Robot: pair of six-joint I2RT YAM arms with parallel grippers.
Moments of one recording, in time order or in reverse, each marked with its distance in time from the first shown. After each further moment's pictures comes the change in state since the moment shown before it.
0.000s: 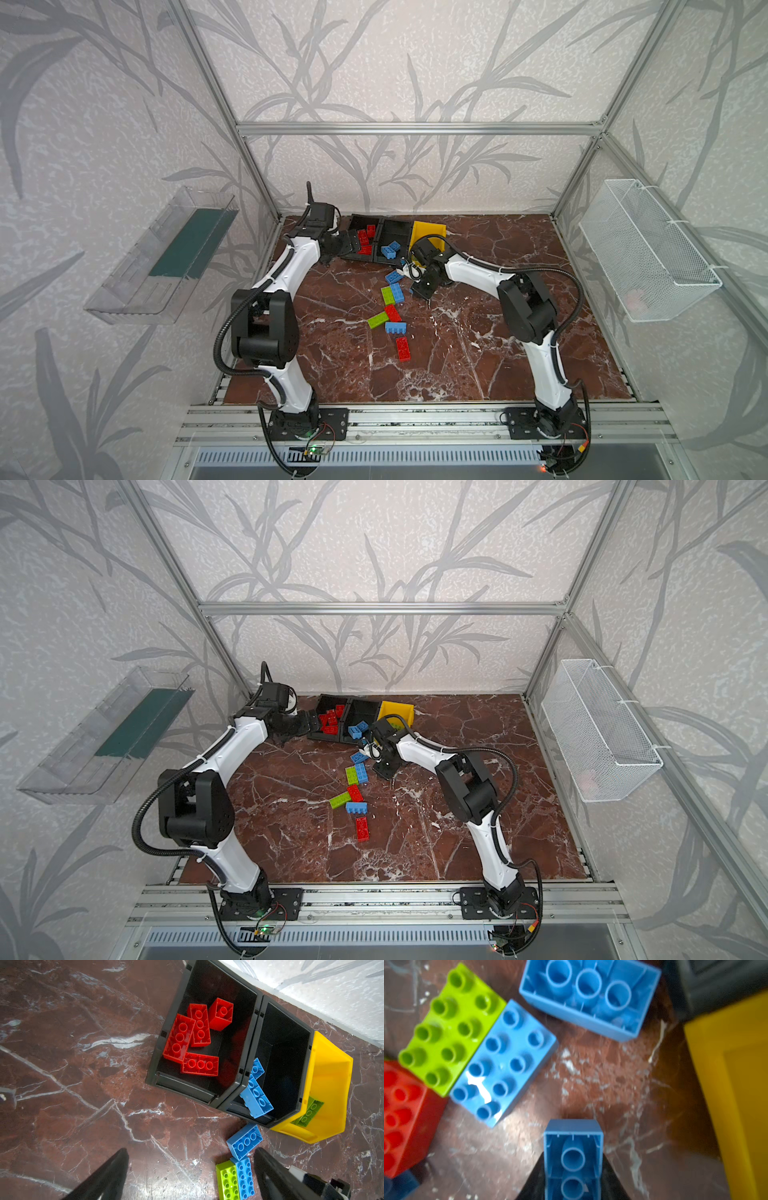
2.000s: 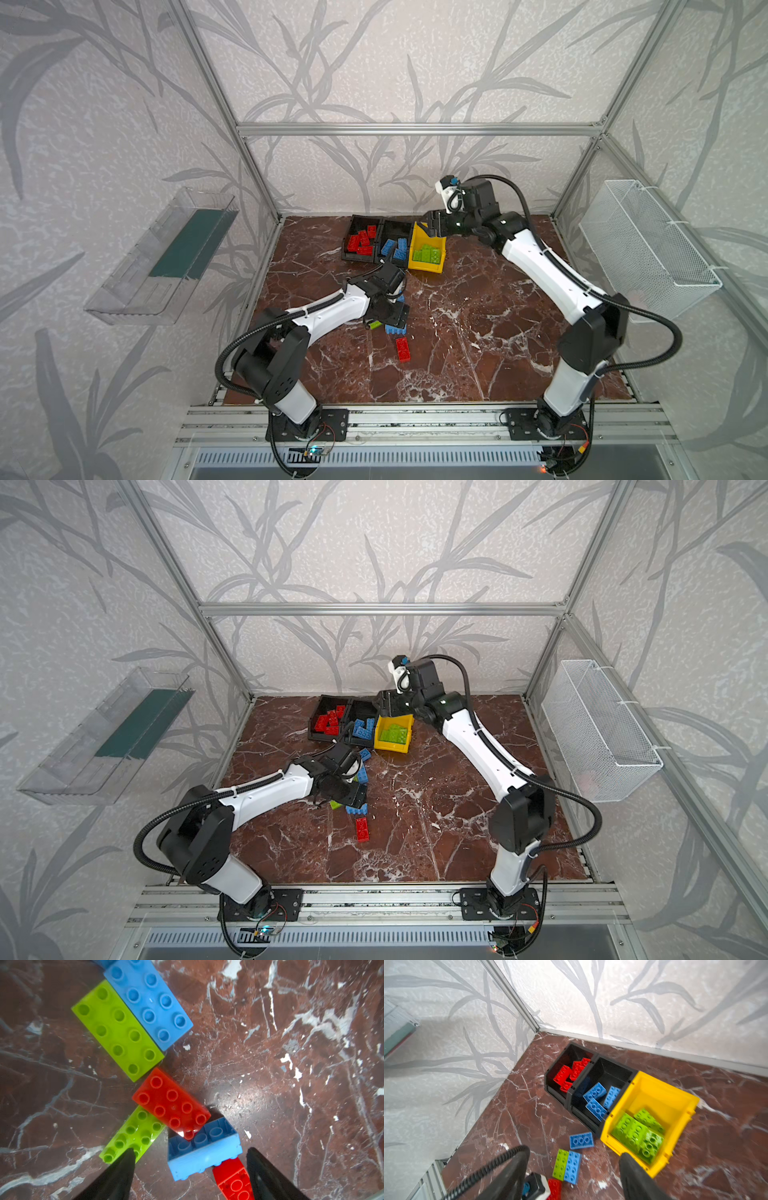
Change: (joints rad) left arm -0.568 -0.114 -0.410 -0.019 -0.070 0.085; right arm -0.165 -0.404 0.098 0.153 -0.142 0.574
